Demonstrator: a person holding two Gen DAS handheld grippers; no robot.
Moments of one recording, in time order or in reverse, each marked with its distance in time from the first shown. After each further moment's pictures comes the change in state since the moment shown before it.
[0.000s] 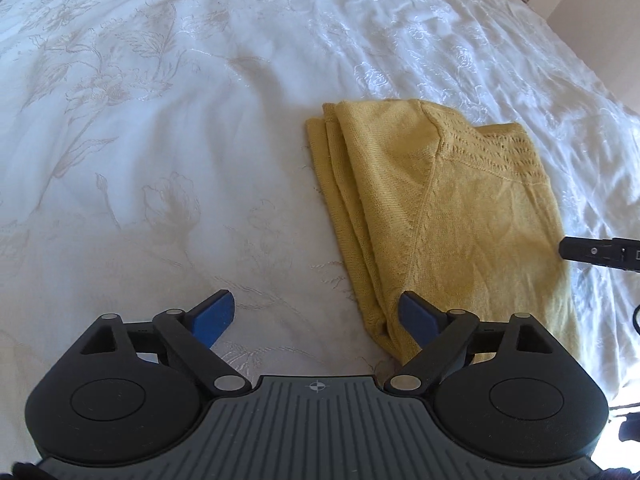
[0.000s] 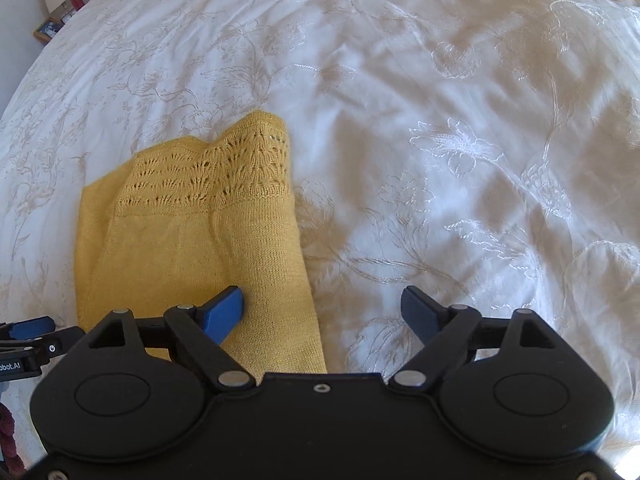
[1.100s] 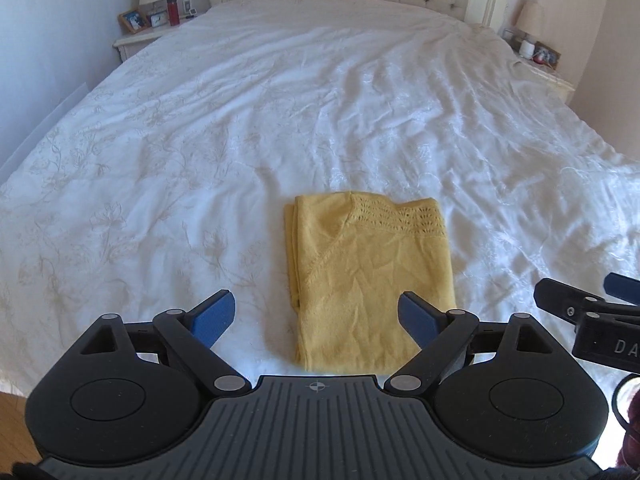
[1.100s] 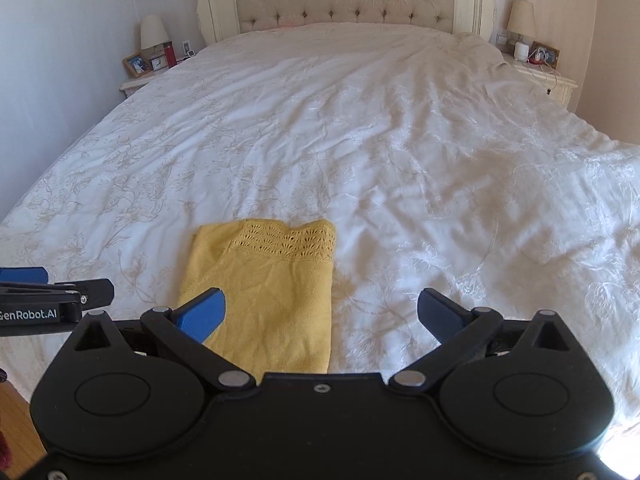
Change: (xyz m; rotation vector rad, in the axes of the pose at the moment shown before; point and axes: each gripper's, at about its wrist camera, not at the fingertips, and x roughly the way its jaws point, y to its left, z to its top) left arm -0.158 -0.136 -0.045 -0.097 -0.231 0.212; right arm -0.170 0.008 -0.048 -0.180 -0.288 0.066
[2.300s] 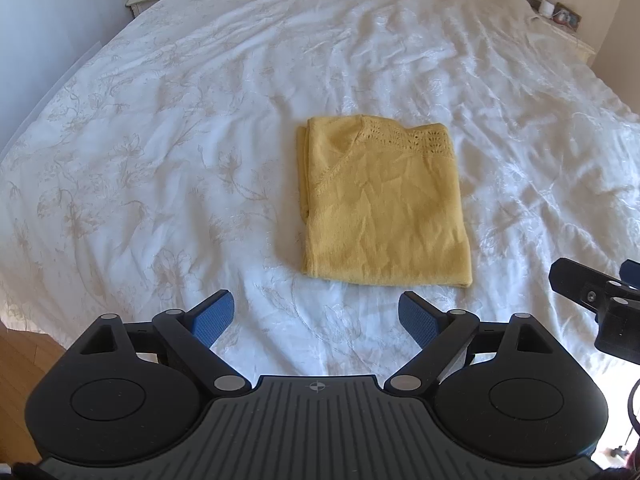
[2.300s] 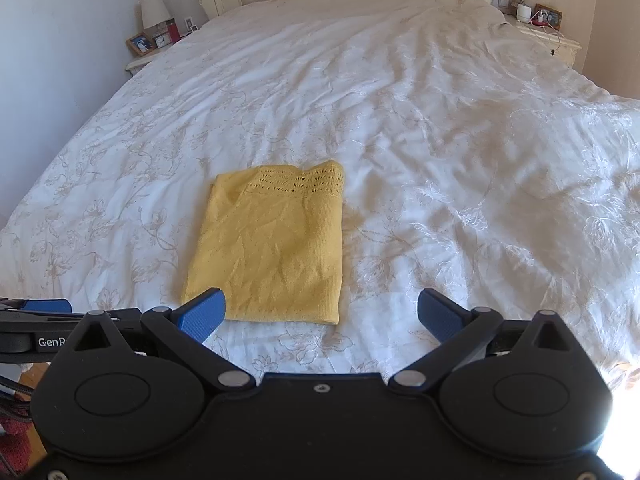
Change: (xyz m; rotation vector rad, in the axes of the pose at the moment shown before) left arm -0.017 -0.010 -0.044 0.012 0.130 0.075; right arm -0.029 0.003 -0.038 0.026 0.073 0.017
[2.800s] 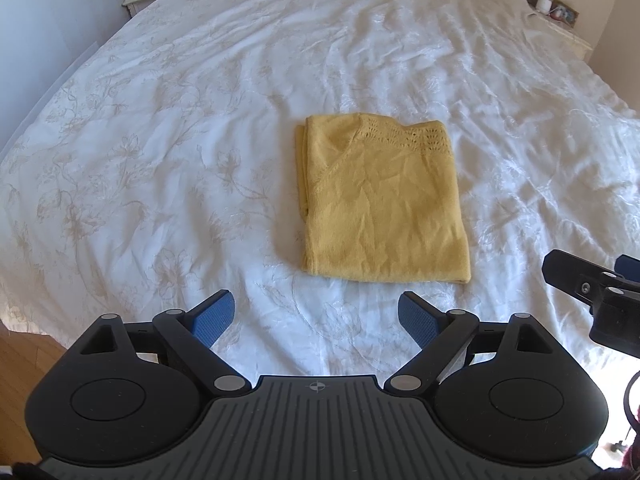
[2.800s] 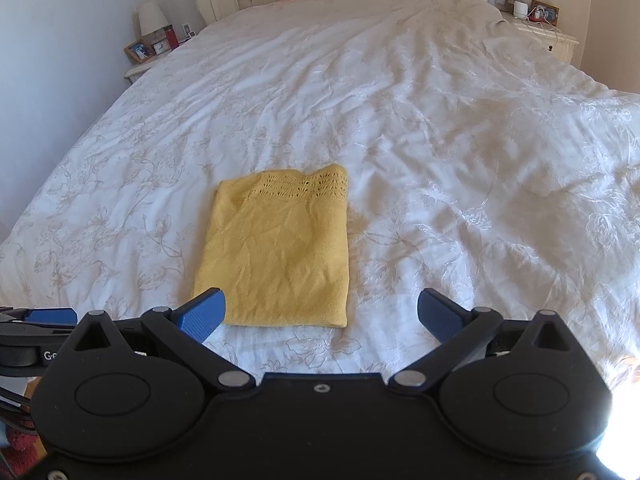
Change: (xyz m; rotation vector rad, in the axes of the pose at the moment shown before) left arm -0.001 0.001 0.000 0.006 0.014 -0.005; right arm -0.002 0.004 0.001 0.020 -0.002 0.010
